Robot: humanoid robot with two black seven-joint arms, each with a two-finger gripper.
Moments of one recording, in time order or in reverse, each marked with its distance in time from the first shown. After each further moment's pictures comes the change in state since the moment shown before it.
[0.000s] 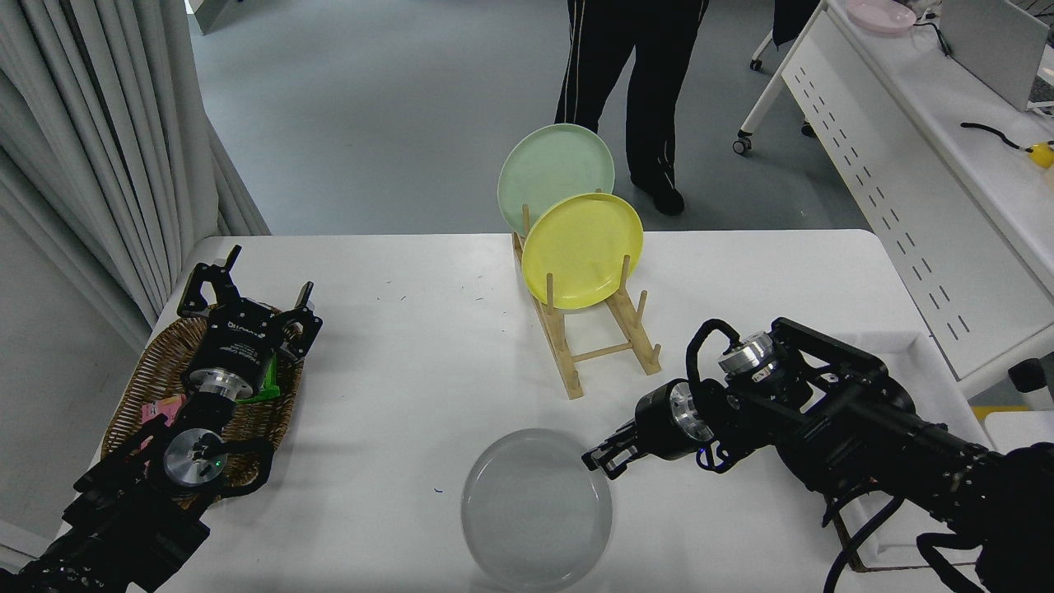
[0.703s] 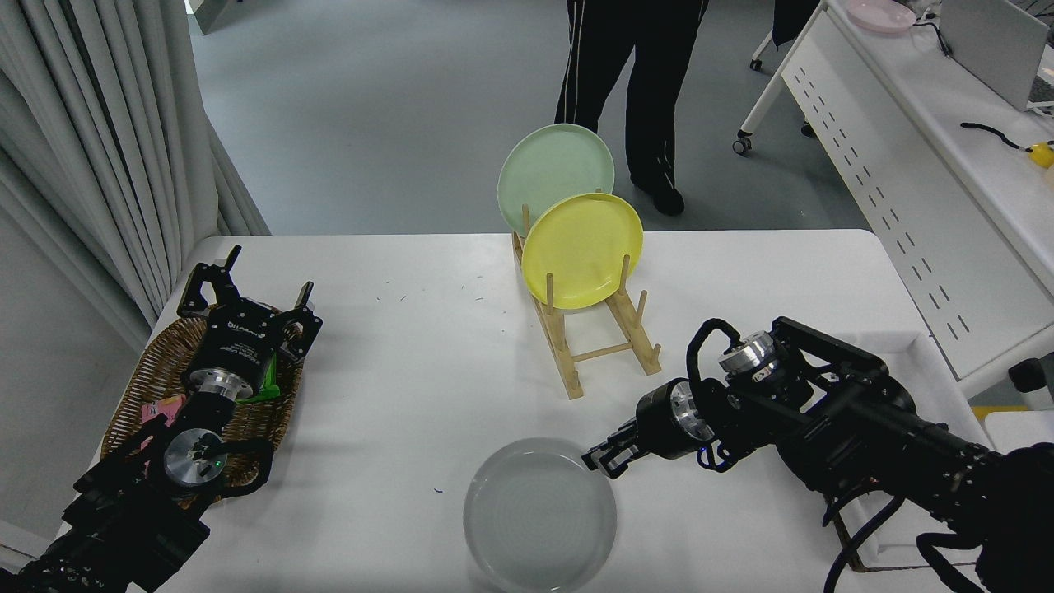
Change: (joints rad) left arm 0.000 0.000 0.000 0.000 0.000 0.000 0.000; right arm 0.000 0.001 0.006 -0.001 -0.012 0.000 0.001
